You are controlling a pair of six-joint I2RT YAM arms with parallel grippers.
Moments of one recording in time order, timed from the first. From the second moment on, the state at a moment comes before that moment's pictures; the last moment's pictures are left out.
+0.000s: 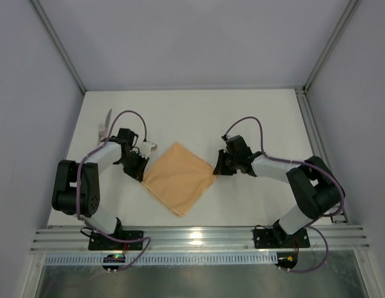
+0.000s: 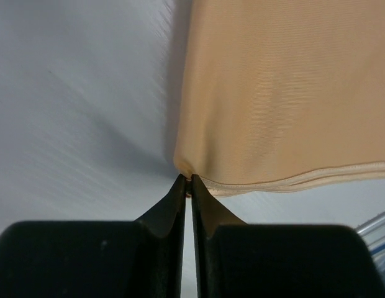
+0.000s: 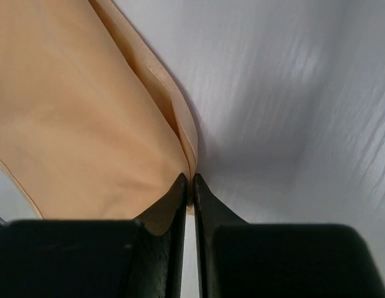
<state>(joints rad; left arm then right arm) -0.13 1.60 0.90 -0.70 0.31 0.44 0.54 1.56 0.69 -0.03 -0.23 0.57</state>
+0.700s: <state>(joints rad) -0.13 1.20 0.84 -1.07 0.44 0.82 0.49 2.13 1.54 -0.43 -0.30 0.12</state>
